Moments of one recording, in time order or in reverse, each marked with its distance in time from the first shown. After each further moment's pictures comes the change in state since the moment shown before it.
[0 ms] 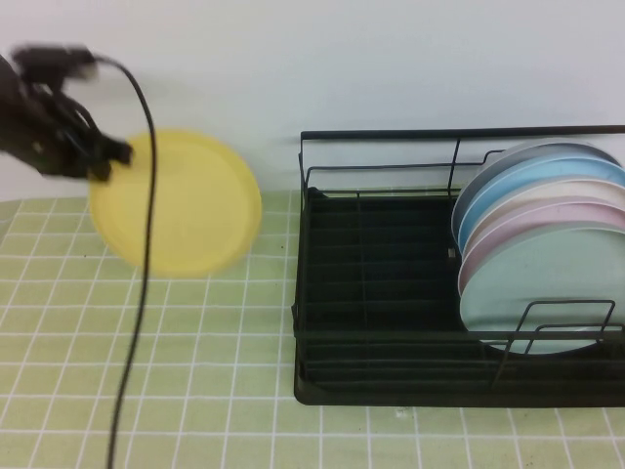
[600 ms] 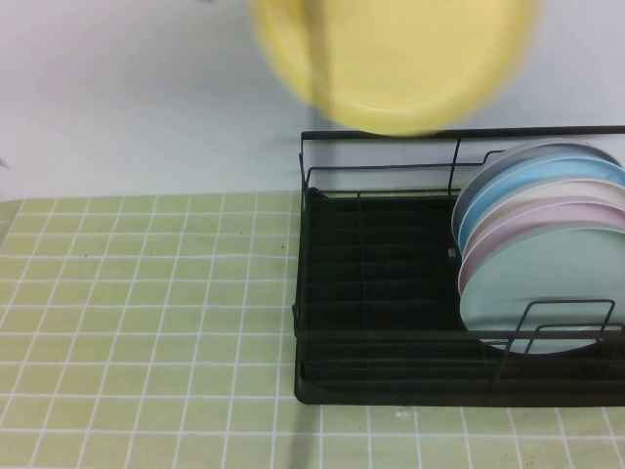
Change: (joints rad) right arm 0.000 -0.011 -0.071 0.428 0.021 -0.136; left arm -0.456 -0.355 0.002 -0.296 -0.293 0.229
